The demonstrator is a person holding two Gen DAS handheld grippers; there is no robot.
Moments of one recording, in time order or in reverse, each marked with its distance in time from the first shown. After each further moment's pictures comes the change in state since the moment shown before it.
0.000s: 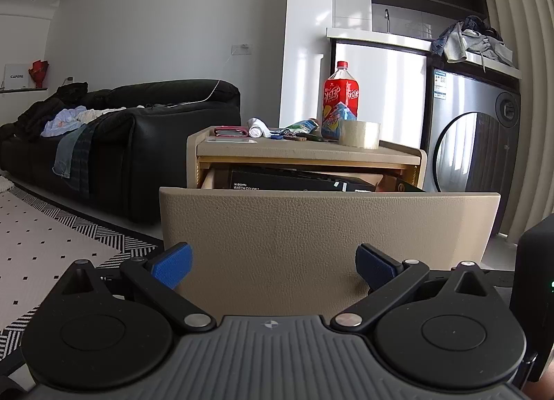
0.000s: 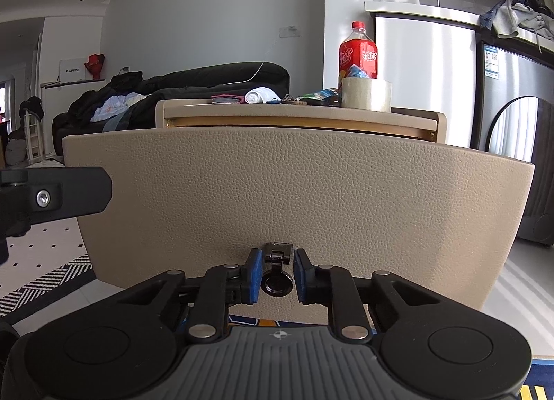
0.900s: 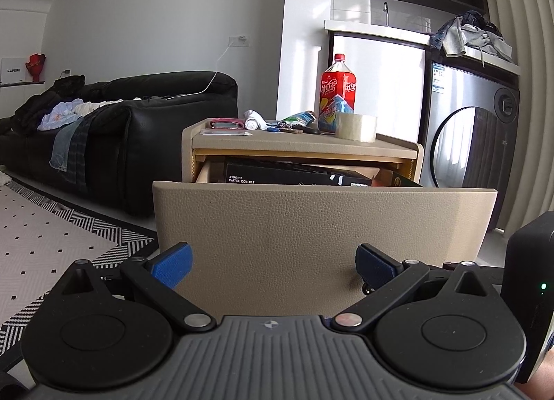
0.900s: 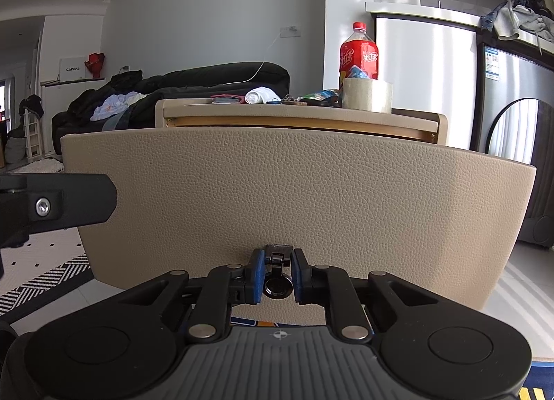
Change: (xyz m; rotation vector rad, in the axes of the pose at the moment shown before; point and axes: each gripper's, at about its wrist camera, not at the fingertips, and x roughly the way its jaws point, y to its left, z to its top) left arm 0.003 -0.003 0.002 -0.005 0.031 -0.009; right arm 0.004 0.000 0.000 -0.001 -0.001 -0.008
